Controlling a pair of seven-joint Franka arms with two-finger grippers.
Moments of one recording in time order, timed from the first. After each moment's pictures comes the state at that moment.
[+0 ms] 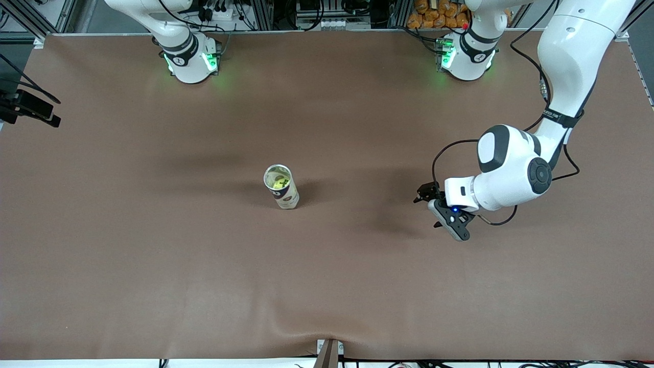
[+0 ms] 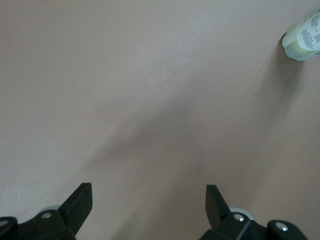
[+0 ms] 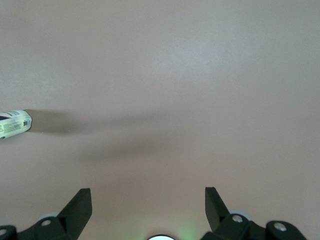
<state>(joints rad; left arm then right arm) 0.22 0.53 -0.56 -1.85 -0.20 2.39 0.66 -0.01 -0.06 -0.11 -1.59 0.01 1.47 -0.02</state>
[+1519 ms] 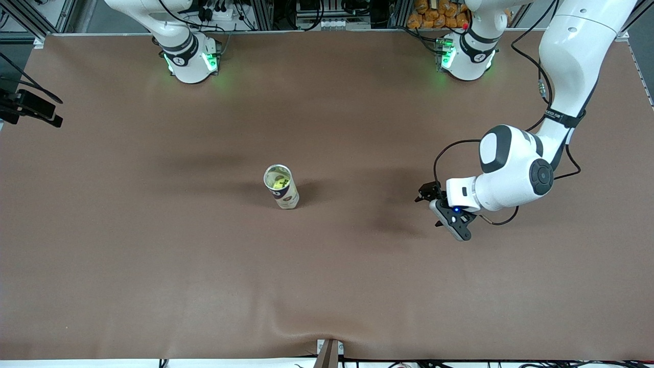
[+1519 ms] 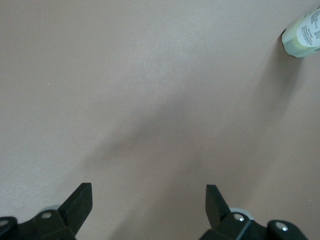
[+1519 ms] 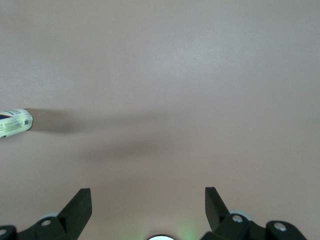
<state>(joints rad) 0.23 0.52 -0.56 -1.85 -0.20 2.37 0.66 -0.01 -0.06 -0.11 -1.59 0.01 1.47 -0.02</state>
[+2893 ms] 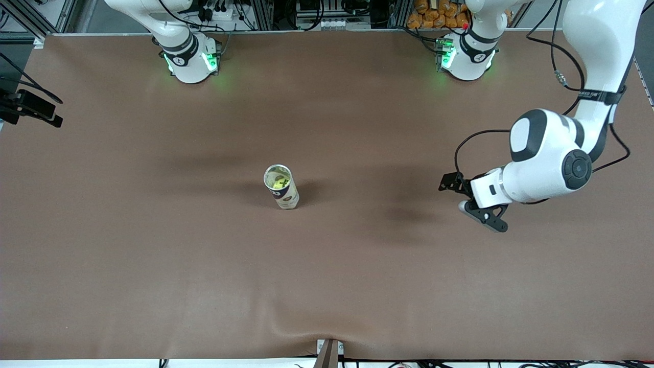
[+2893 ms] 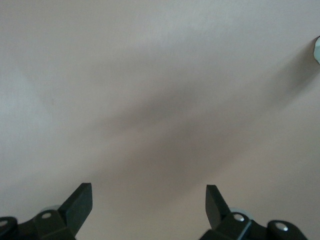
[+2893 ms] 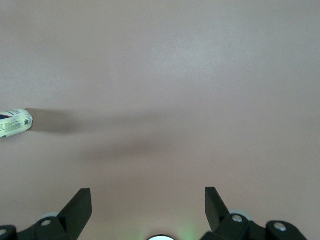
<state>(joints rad) 0.31 0.37 -0.56 -1.84 -0.14 2.02 0.23 -0.01 -0.06 -0.11 -1.59 0.01 1.47 -0.02</state>
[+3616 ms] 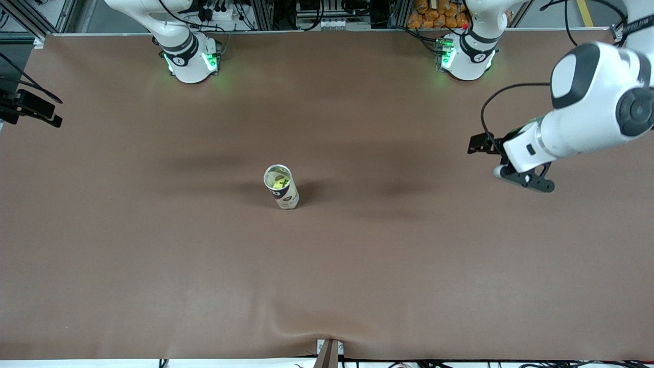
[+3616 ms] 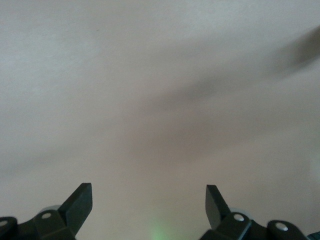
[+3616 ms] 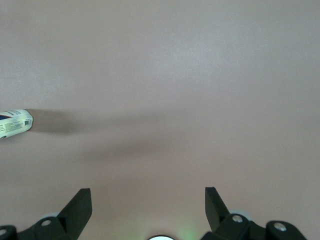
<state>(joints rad) 0.37 0.07 -0.56 -1.84 -0.14 1.71 0.09 -0.01 -0.06 -0.11 -1.59 0.01 1.47 -0.02</state>
